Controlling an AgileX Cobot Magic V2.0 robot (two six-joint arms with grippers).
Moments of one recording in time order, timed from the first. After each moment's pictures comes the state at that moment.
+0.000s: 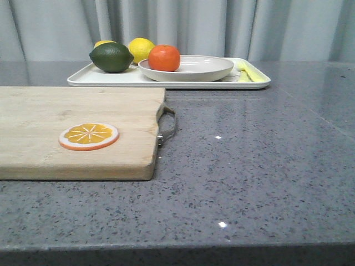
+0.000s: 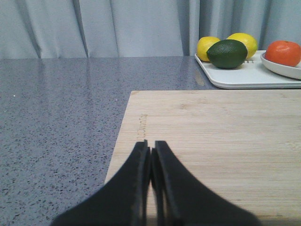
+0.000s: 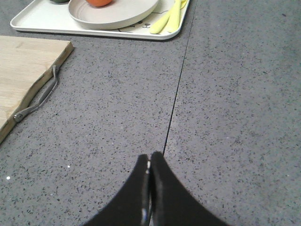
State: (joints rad) left arm 0.03 0.00 0.00 -0.12 0.13 0.06; right arm 0.14 0.36 -0.54 0.25 0.71 -0.07
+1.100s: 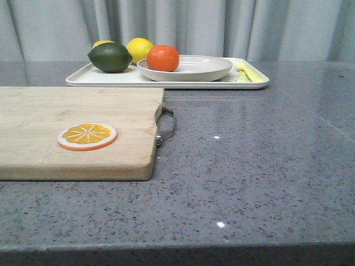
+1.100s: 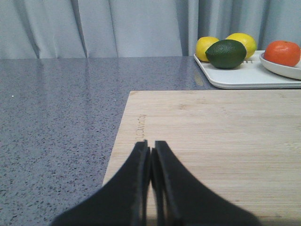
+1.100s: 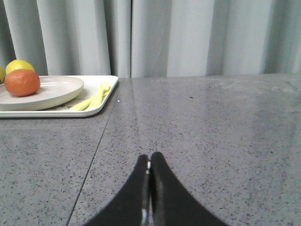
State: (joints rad) left arm 0.03 0.00 0.00 -0.12 0.13 0.06; right arm 0.00 0.04 0.03 -0.06 -0.04 0.16
